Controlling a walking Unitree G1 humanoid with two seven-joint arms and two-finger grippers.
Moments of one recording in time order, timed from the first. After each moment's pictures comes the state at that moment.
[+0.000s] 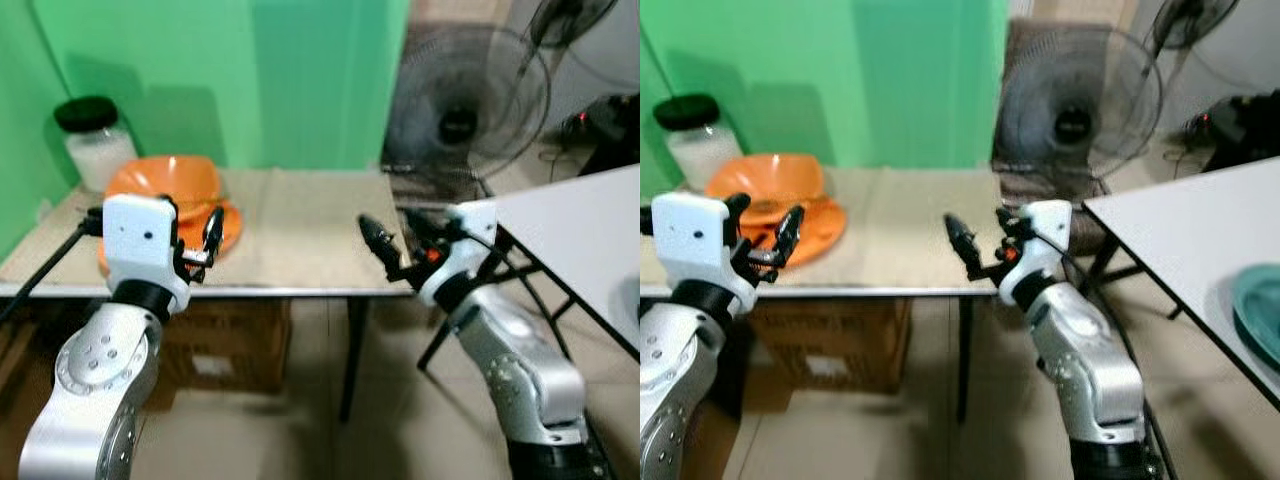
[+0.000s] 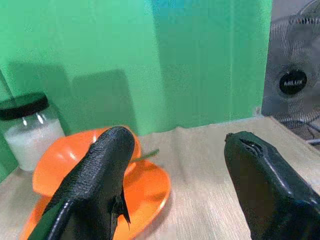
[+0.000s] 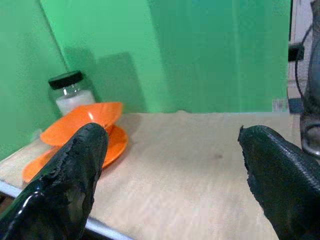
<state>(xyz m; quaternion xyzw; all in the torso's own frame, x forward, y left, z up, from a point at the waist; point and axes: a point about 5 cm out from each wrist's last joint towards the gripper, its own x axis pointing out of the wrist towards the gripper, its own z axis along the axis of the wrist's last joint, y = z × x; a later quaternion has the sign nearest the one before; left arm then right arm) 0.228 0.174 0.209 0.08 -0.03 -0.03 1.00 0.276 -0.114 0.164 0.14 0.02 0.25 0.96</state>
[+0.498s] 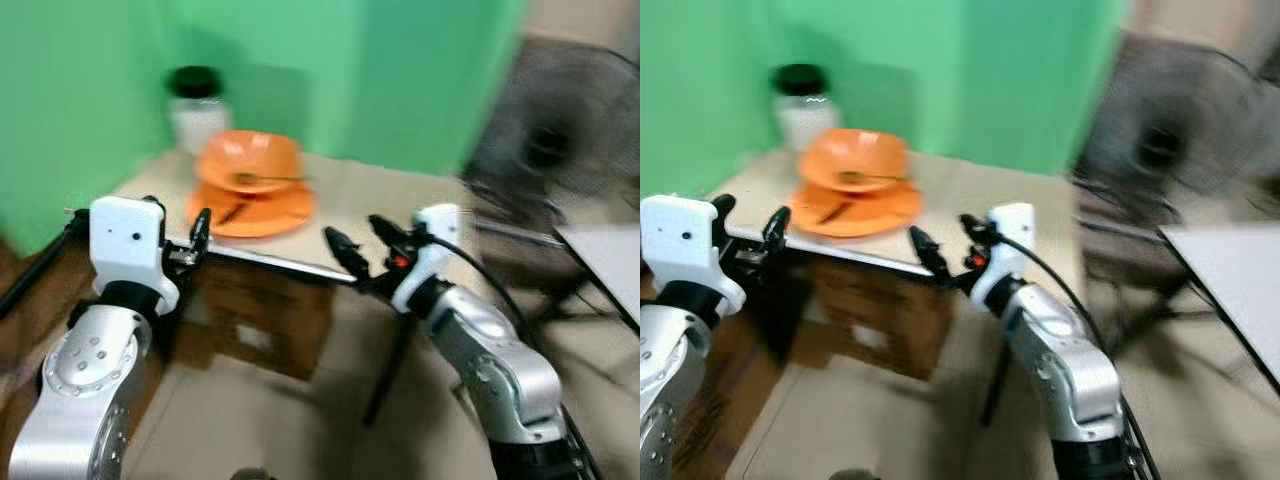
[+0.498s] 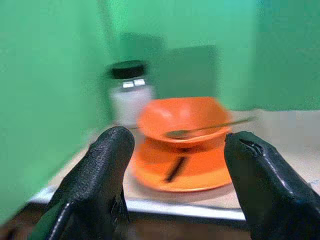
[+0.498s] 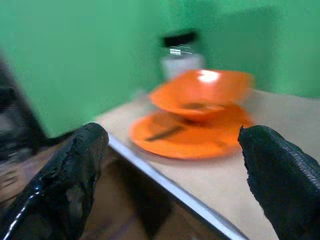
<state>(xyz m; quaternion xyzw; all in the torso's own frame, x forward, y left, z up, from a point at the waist) 0.228 0.186 0.207 0.09 -0.02 -0.01 1.00 0.275 -0.085 0.167 0.14 0.03 0.32 0.94</state>
